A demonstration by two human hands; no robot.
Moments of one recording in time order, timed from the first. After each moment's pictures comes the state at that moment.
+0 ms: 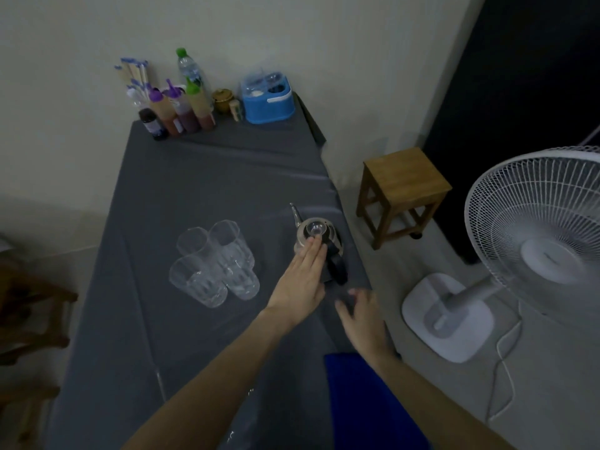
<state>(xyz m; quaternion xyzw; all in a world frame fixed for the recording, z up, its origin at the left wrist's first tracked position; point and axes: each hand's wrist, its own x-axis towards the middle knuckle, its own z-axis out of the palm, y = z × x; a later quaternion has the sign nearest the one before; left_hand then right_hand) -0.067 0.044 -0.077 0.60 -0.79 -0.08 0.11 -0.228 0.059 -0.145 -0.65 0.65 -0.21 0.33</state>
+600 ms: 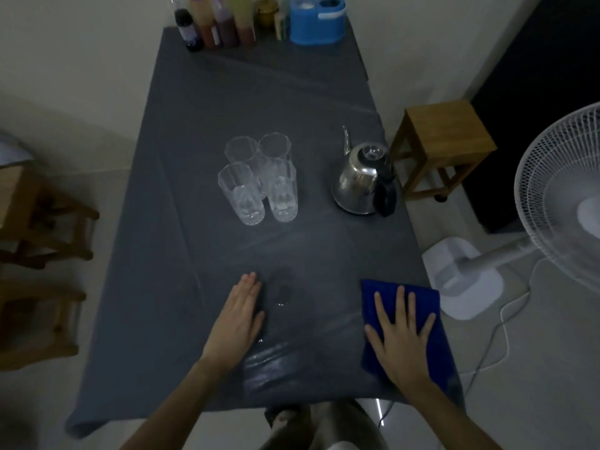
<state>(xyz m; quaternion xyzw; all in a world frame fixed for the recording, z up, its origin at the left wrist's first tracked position) 0.054 0.296 -0.184 0.72 -0.67 -0.15 0.08 -0.262 0.210 -0.198 -0.78 0.59 0.12 0.15</state>
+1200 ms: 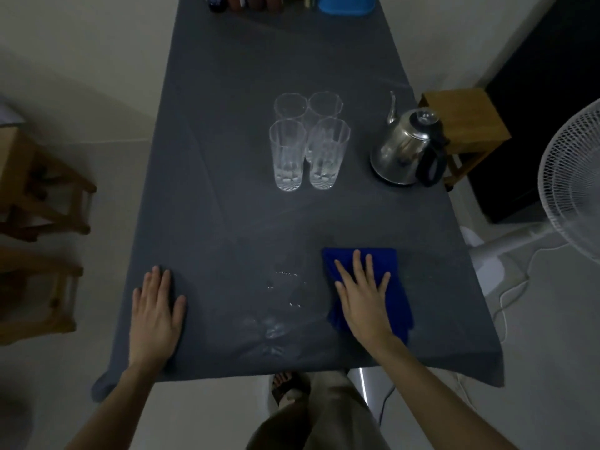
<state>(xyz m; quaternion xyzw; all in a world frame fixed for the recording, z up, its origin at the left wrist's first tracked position) 0.206 0.425 -0.211 0.88 -0.46 -0.12 0.09 -0.123 0.254 -0.193 -0.83 0.52 0.07 0.18</state>
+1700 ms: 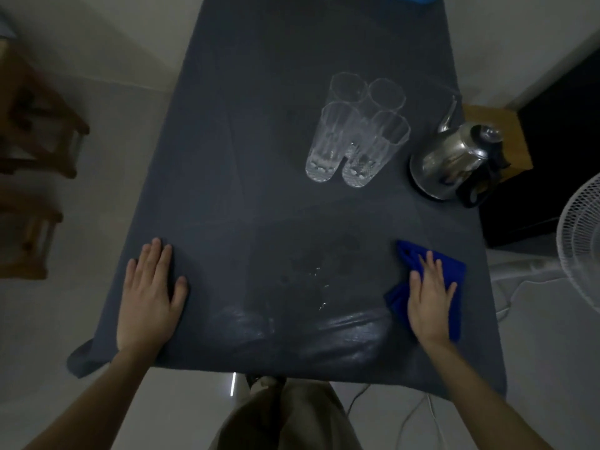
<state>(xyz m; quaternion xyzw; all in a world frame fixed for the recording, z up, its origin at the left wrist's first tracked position) 0.209 0.427 -0.218 0.88 -0.45 -0.09 0.11 -0.169 0.196 -0.195 -0.72 0.65 -0.10 0.21</state>
